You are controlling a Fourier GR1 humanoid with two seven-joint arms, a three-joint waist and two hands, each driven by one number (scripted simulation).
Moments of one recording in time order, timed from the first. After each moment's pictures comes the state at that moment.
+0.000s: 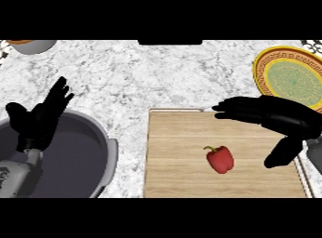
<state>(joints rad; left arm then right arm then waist) -0.21 0.43 -0.17 -1.41 0.30 0.22 0.11 -0.46 -0.70 0.42 -1.49 0.39 0.44 -0.52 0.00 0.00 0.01</state>
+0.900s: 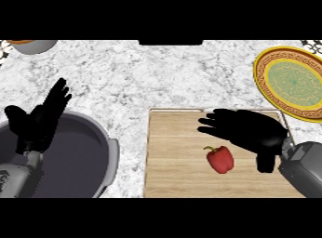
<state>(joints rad) -0.19 0.40 -0.14 -1.43 0.25 0.19 0.11 -0.46 -0.63 0.58 -1.59 0.79 0.52 -0.26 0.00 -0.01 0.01</state>
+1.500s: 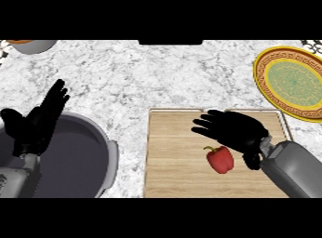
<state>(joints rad) -0.16 0.37 -0.10 -1.47 0.21 0.15 0.13 -0.47 -0.51 0.60 -1.50 0.98 0.57 -0.24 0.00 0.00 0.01</state>
